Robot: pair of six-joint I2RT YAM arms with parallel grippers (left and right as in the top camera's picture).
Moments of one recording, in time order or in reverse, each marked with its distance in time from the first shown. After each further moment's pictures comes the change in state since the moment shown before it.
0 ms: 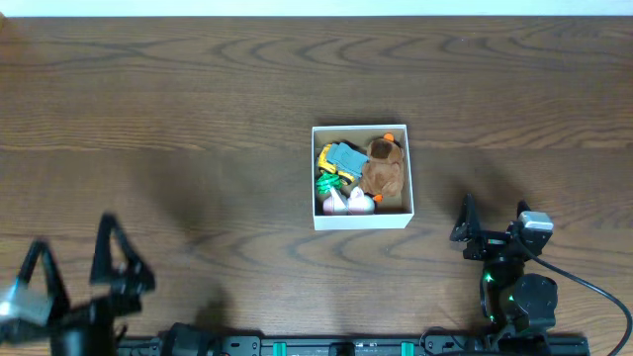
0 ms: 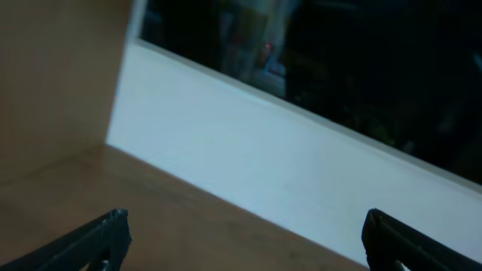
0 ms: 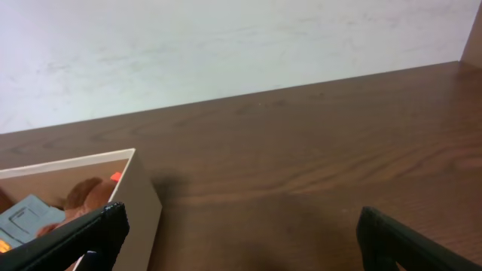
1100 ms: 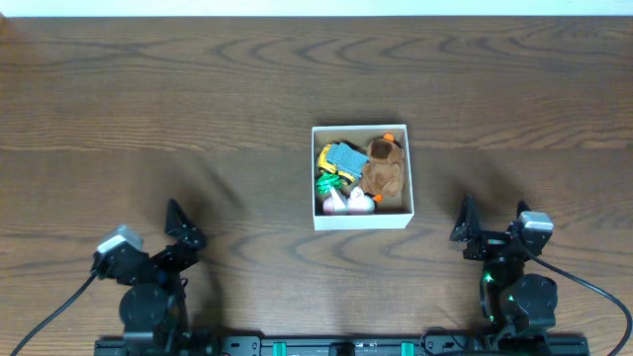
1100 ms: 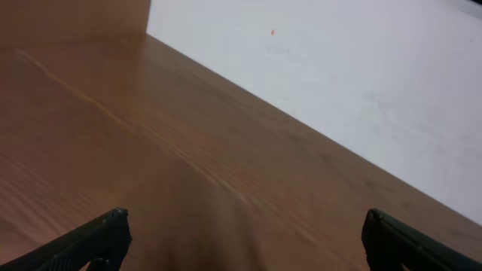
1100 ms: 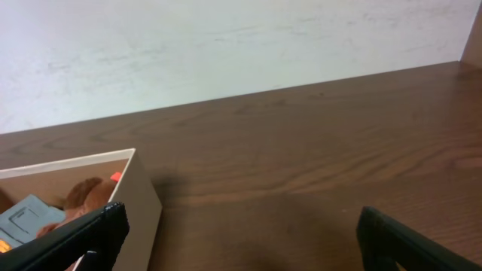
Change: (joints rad) left arm 0.188 -0.204 -0.785 0.312 0.103 -0.106; right arm 0.000 -0.002 -0.002 0.000 0.000 0.000
